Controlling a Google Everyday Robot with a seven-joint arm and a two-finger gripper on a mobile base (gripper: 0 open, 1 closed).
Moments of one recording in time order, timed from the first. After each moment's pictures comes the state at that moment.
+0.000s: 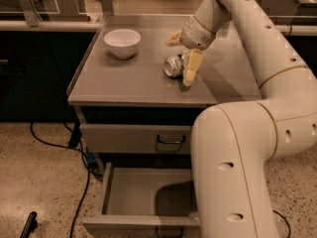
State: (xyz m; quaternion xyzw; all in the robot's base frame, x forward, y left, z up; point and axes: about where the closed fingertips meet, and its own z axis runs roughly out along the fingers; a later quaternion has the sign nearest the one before) arm 0.715 -0.065 0.845 -0.78 0.56 0.16 0.22
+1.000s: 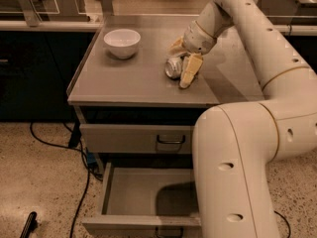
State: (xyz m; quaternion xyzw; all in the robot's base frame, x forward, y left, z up) arm 0.719 -0.073 0.829 -0.76 0.58 0.17 0.22
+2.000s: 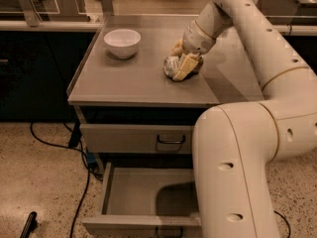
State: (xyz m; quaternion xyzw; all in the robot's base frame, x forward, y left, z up) arm 0.726 -0.069 0.827 -0.76 0.59 0.16 0.23
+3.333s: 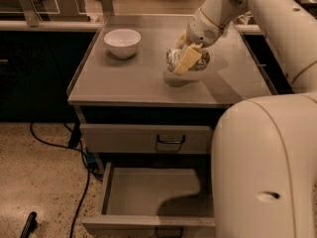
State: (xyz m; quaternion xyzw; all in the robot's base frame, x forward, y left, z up) arm 0.685 -0.068 0.878 -0.70 0.65 0.16 0.22
